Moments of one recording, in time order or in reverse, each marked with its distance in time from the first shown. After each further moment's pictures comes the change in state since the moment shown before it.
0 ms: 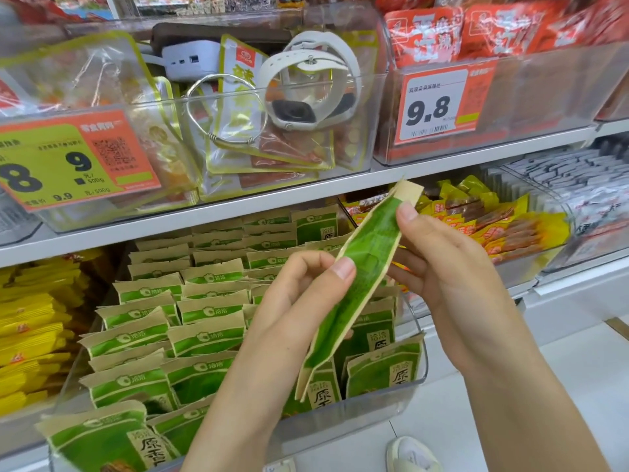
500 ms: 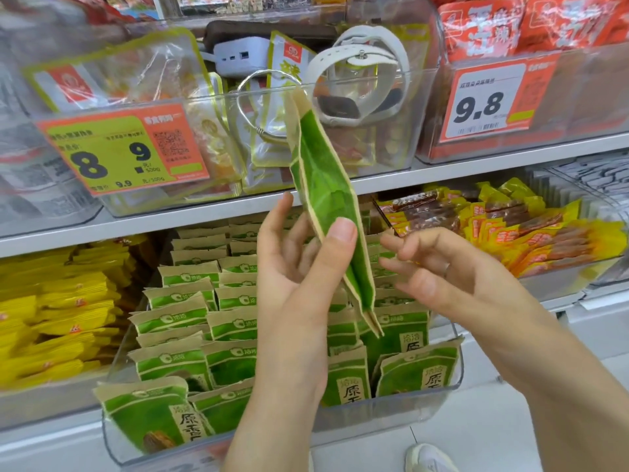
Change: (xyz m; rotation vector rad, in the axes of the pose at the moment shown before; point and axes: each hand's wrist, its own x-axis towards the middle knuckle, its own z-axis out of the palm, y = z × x) left_hand -0.007 0.002 0.005 -0.368 0.322 0.336; right_hand -0.005 0.004 -0.004 -0.148 -0.357 0.004
